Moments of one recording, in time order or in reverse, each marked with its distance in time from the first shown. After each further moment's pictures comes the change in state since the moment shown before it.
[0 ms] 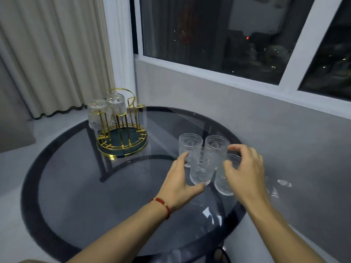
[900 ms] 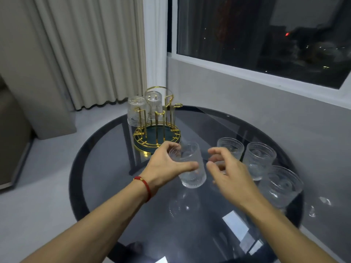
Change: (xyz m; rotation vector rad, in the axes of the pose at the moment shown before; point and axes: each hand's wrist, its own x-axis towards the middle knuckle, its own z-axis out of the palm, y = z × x) left_hand -0.002 -0.026 -0.123 -0.208 0.234 -0.266; right_hand -0.002 -0.056 0.079 0.222 -0.473 -0.165
